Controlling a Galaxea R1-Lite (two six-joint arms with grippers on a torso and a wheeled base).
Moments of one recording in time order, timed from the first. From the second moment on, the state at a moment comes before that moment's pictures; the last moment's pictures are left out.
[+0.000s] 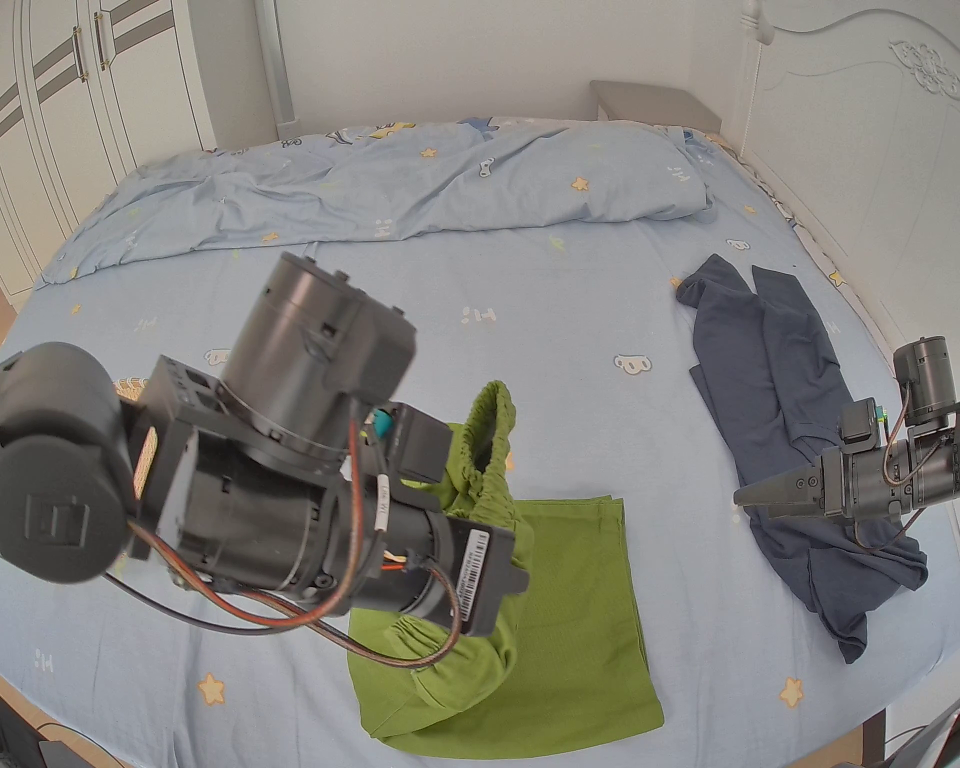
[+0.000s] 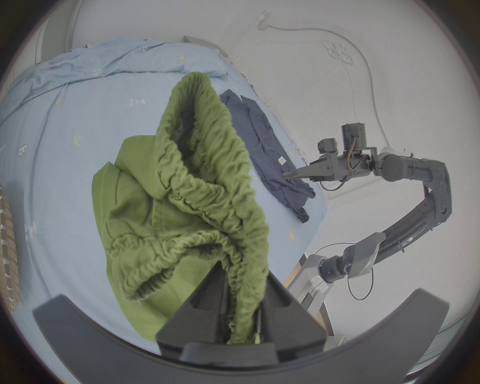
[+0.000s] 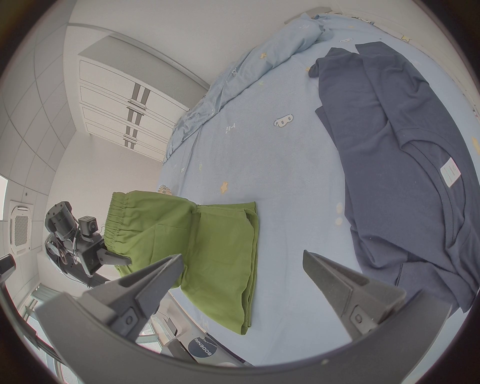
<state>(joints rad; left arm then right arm) -0.85 1.66 -1.20 0.29 -0.13 -0.39 0.09 1.54 -0.82 0.08 0.66 0.20</state>
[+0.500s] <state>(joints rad) -0.93 1.77 -1.20 0.24 -0.11 -0.44 0.09 1.56 -0.81 0.08 0.66 0.20</state>
